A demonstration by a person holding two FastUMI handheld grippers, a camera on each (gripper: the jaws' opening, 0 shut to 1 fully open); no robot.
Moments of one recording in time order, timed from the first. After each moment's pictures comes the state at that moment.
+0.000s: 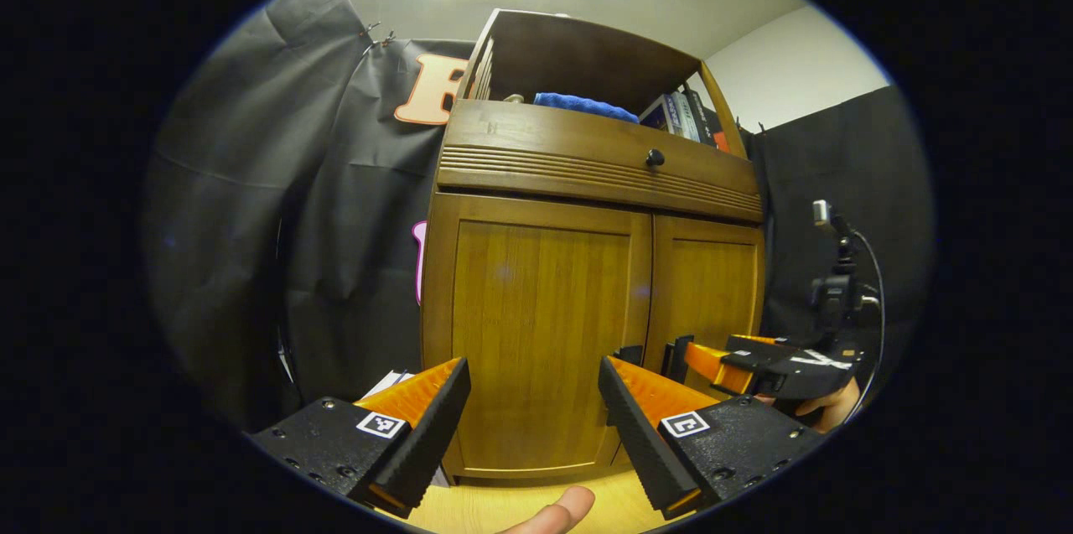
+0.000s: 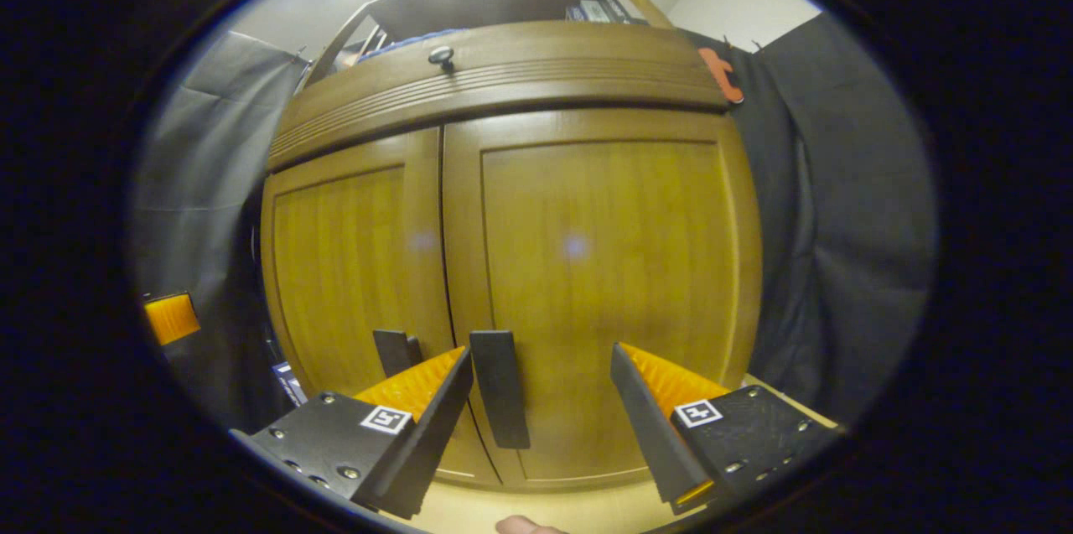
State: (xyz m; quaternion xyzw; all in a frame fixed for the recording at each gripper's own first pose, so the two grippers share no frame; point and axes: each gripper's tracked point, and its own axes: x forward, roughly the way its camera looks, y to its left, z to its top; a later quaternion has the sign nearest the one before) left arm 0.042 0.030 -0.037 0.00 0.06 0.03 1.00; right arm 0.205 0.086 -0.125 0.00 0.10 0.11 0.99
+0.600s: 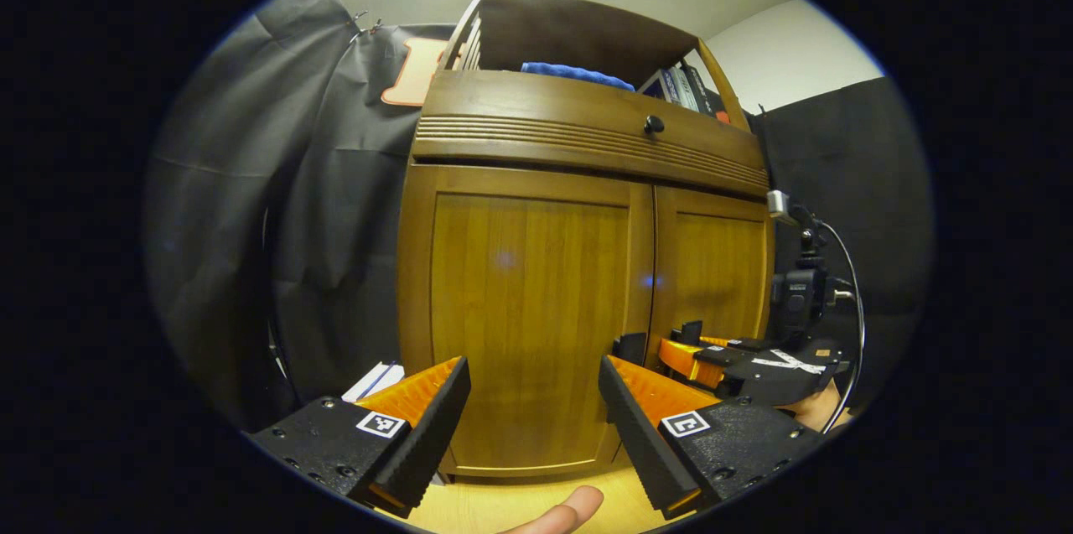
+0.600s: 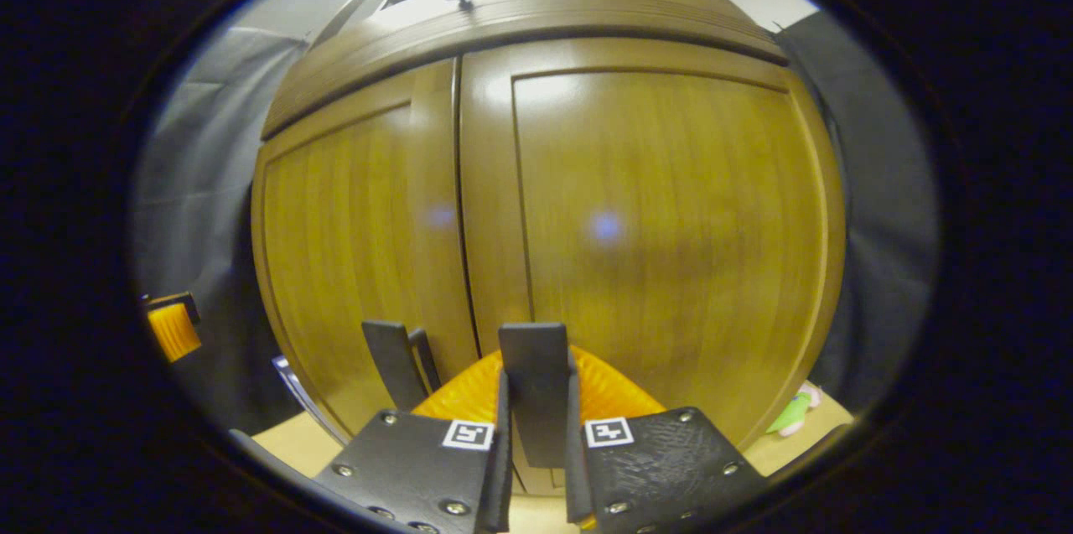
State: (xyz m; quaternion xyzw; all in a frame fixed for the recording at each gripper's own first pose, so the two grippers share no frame) left arm 0.069 0.013 -0.068 0.00 0.09 0.02 1.00; right arm 0.226 0.116 -0.149 -0.01 0.13 0.14 0.98
